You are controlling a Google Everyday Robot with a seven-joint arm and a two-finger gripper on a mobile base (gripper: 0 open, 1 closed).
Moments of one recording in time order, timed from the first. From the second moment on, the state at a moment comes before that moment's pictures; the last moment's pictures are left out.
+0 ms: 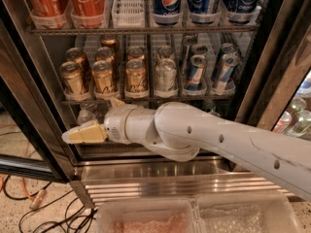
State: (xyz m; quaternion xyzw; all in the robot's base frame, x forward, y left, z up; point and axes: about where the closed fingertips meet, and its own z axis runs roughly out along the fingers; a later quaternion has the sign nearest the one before) arm 0.533 0.159 0.824 -0.36 0.71 0.34 0.50
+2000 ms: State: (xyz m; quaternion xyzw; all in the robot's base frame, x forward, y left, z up) arm 0.561 0.163 0.822 -0.33 0.66 0.24 0.63
